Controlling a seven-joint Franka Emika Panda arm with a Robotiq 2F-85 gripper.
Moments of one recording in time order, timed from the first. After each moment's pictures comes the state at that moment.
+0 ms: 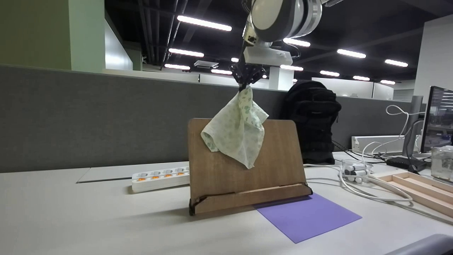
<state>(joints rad) -0.03 0.01 0.02 -2.29 -0.45 3.00 0.49</state>
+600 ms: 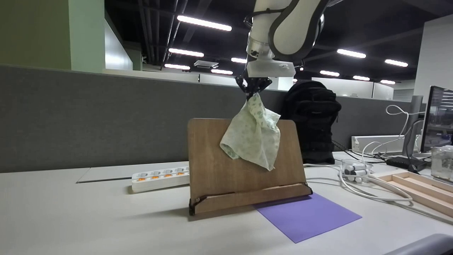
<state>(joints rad) -0.04 0.09 -0.03 -2.24 -0.84 2.99 0.87</state>
